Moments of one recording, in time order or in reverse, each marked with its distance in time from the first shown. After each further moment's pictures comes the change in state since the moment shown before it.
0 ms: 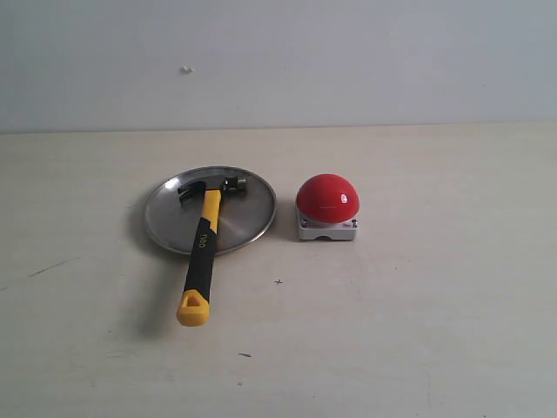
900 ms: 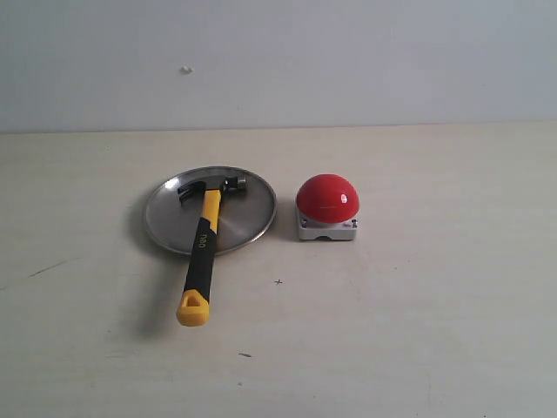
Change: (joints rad) left arm 0.000 -0.173 0.113 -0.058 0.343 0.195; right arm 0.000 0.000 0.000 0.000 0.000 0.004
